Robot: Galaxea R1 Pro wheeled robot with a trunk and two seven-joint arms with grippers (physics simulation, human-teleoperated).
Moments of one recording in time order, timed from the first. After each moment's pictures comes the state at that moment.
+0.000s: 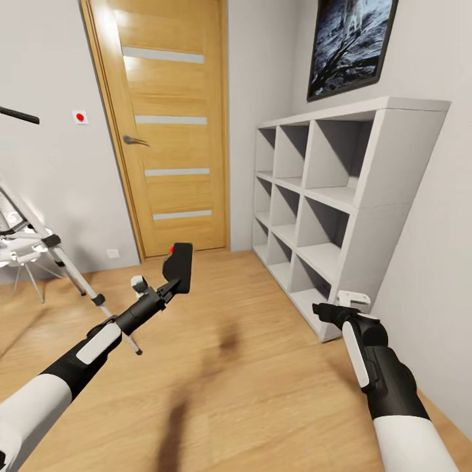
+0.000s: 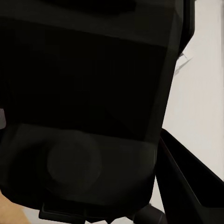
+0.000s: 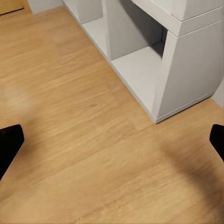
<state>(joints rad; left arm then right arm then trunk) -0.80 0.31 -0.49 -0.67 1.44 0.33 -0.91 -0.58 -0.01 -0.11 -1.30 -0.09 0.75 -0.12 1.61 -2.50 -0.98</state>
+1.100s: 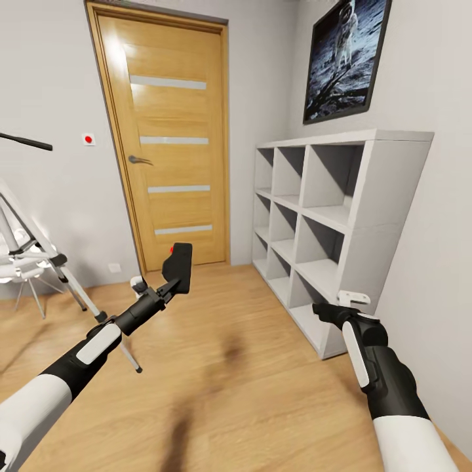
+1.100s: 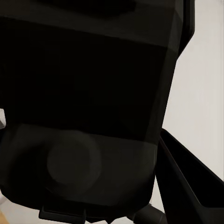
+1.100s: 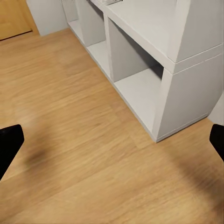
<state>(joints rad) -0.80 0.31 -0.49 -0.67 1.44 0.33 -0.91 -0.58 -0.01 -0.11 -1.30 -0.09 0.75 -0.12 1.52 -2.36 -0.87</state>
